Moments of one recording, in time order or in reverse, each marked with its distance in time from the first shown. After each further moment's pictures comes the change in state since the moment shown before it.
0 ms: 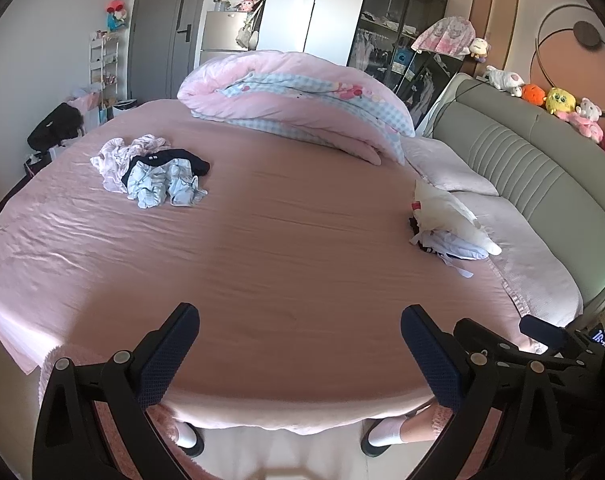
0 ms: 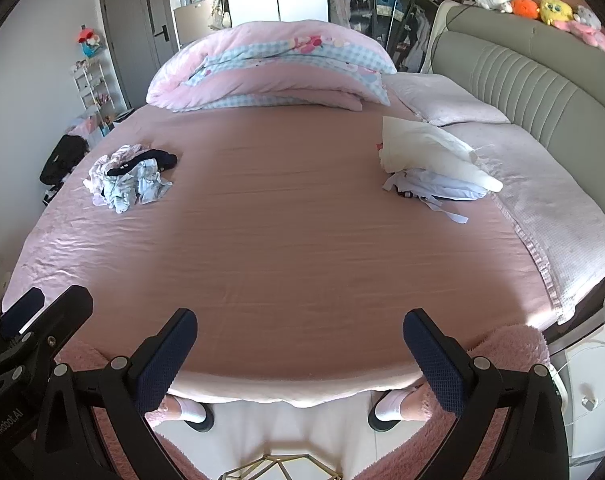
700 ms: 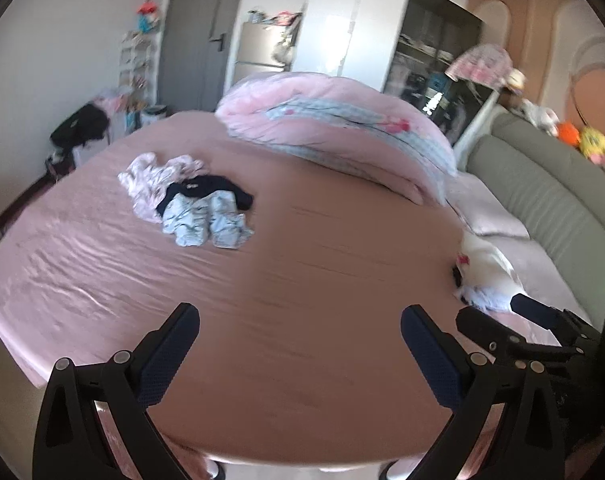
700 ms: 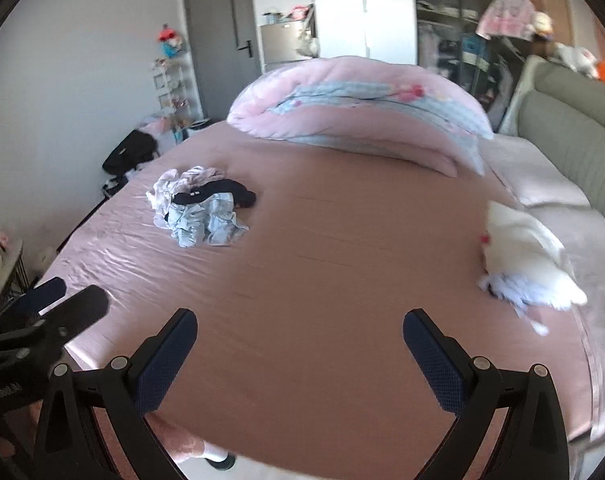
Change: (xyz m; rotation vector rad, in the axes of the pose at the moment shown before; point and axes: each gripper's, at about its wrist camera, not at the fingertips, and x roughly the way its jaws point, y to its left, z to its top) left arm 0.040 0.103 0.084 -0.111 -0.066 0.067; right arm 0.060 0.097 0.100 -0.223 -0.111 0.195
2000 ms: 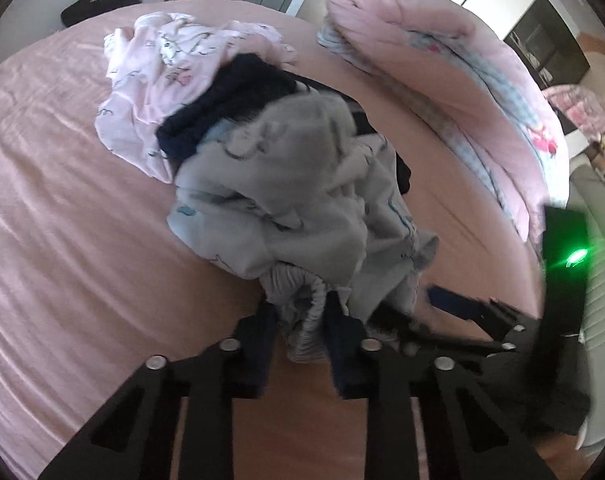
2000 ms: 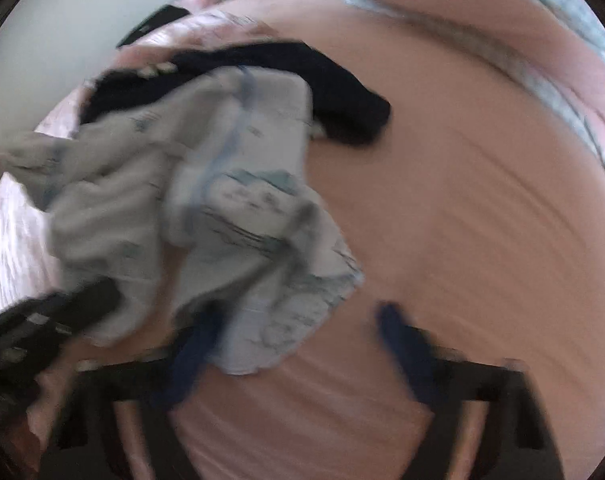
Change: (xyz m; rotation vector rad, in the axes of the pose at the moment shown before) left arm 0.332 0.186 0.049 -0.259 0.224 -0.022; right arm 0.445 0.141 0.081 -0.198 0.376 0.190
